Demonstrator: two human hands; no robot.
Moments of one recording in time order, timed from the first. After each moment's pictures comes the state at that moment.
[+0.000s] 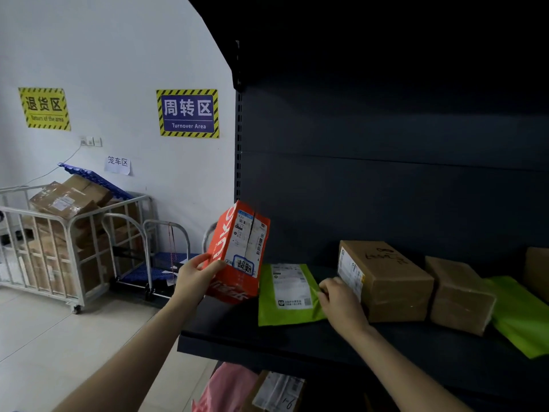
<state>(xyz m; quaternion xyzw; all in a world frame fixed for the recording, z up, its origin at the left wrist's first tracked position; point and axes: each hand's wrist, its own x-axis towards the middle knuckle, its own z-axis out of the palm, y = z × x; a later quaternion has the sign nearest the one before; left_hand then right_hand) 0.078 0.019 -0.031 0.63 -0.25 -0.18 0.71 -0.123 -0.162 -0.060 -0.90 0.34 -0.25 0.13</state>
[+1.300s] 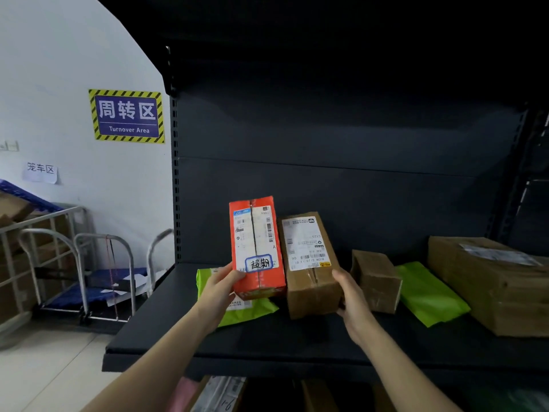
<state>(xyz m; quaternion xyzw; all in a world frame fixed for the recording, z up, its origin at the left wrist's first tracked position) -0.040 -0.057 -0.024 0.53 -0.34 -0.36 0.69 -0.245 -0.173 -0.029 -0.58 0.36 -0.42 0.60</state>
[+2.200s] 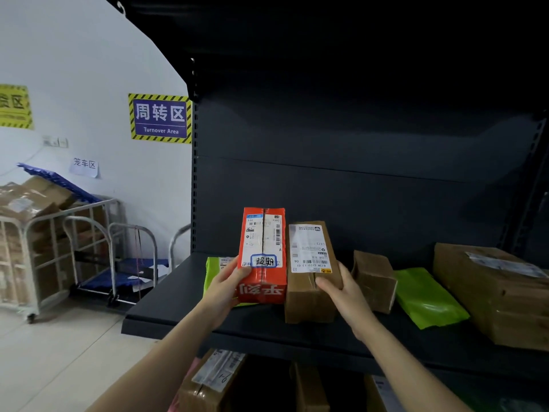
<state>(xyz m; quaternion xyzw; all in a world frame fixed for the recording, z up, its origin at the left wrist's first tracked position) -0.077 -0.032 -0.026 0.54 -0.30 -0.37 0.69 -0.274 -0.154 -0.011 -0.73 0.30 -0.35 0.50</state>
